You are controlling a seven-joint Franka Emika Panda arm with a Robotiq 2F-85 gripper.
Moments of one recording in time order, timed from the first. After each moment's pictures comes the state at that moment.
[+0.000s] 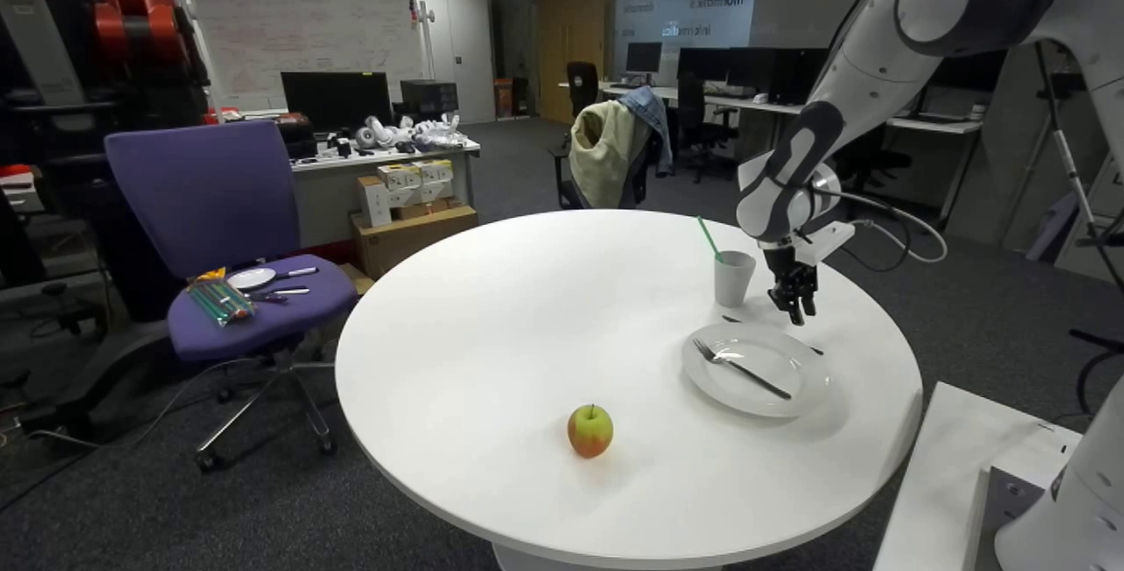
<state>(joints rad) -0.31 0.57 -0.29 -2.06 -0.23 2.33 -0.19</state>
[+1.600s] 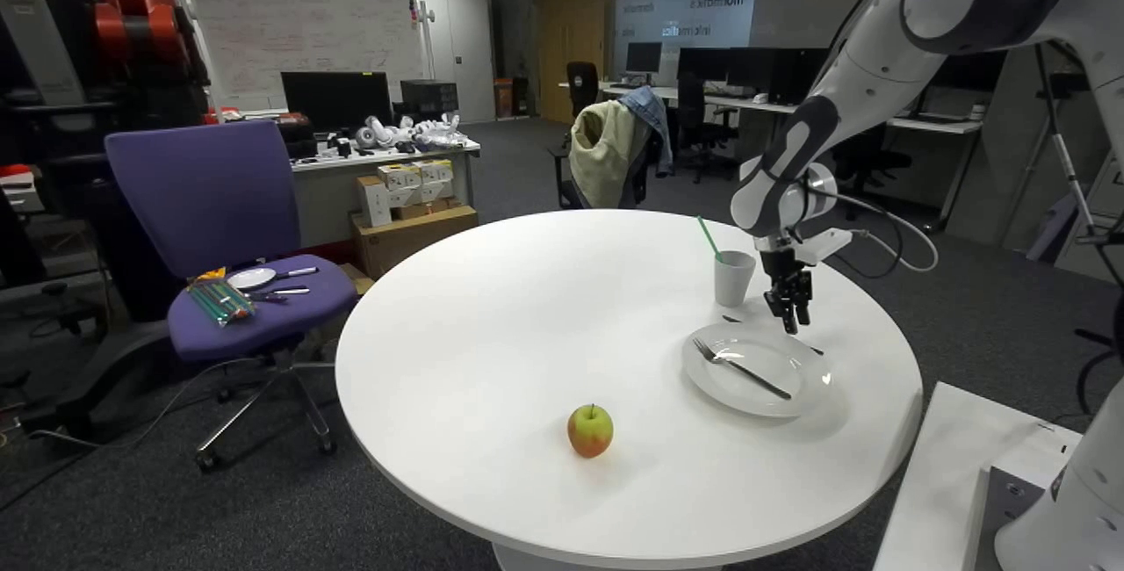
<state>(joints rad) -0.37 0.57 -0.22 -2.04 -0.12 2.27 -0.34</state>
